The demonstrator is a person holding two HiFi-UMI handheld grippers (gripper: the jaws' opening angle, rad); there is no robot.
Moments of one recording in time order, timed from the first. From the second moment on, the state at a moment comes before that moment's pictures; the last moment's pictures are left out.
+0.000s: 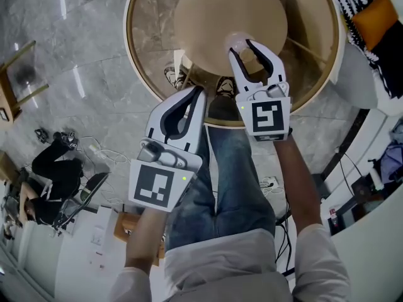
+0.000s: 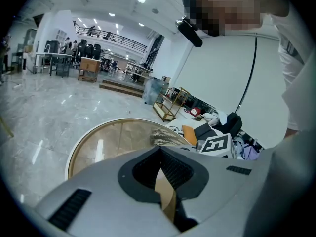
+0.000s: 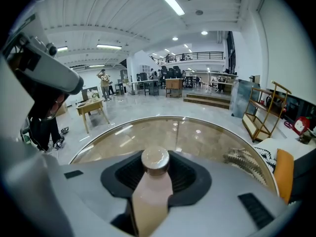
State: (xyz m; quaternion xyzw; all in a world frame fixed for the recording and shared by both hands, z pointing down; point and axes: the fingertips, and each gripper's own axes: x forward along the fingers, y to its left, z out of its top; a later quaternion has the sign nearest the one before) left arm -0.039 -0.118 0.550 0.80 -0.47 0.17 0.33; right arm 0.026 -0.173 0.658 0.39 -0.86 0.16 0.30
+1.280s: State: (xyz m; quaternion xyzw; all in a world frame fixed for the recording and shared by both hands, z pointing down) left arm -0.032 -0.101 0.530 0.81 -0.45 0.17 0.33; right arm 0.031 -0.168 0.639 0.40 -0.85 0.17 0.31
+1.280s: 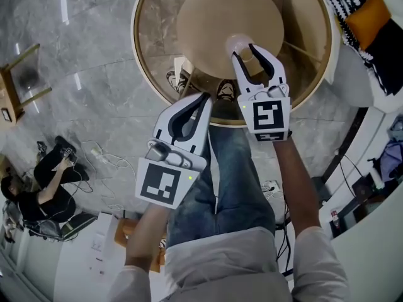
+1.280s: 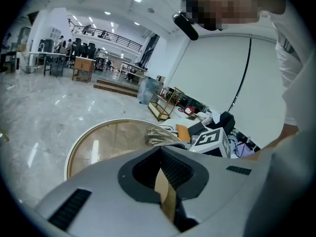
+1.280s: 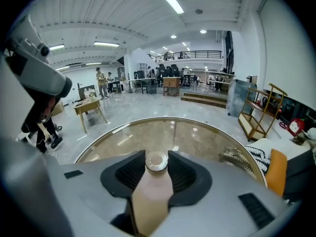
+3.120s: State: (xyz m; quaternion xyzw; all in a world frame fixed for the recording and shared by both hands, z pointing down) left arm -0.031 -0.103 0.463 0.82 -0.44 0.14 0.32; right arm 0.040 -0.154 0.582 0.40 -0.85 0.17 0.30
